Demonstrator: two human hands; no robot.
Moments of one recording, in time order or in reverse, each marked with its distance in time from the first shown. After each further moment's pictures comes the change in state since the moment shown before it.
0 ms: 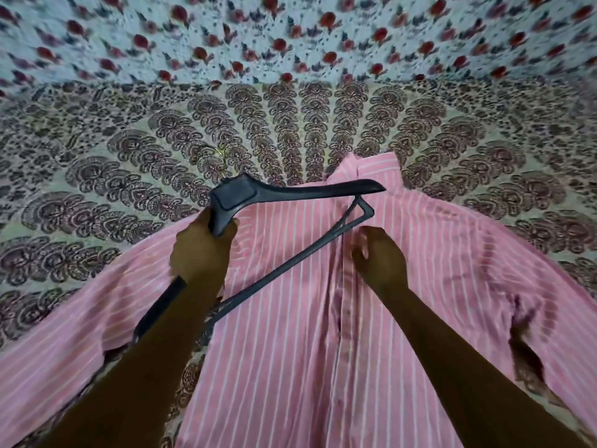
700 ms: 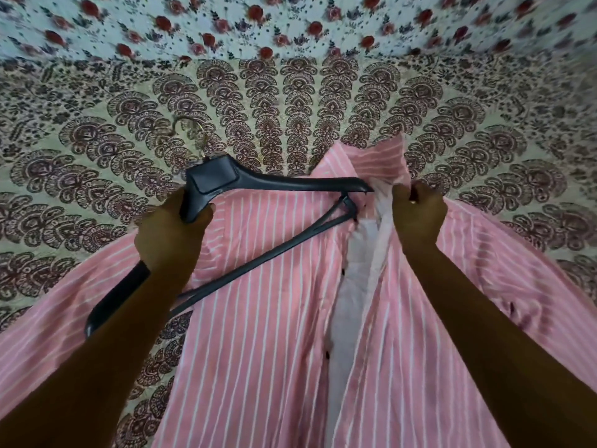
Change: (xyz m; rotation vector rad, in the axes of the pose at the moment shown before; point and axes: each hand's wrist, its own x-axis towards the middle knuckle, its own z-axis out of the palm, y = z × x) left_hand 0.035 0.013 0.021 0.116 -0.004 0.148; right_hand 0.072 0.030 -0.049 0.365 0.494 0.248
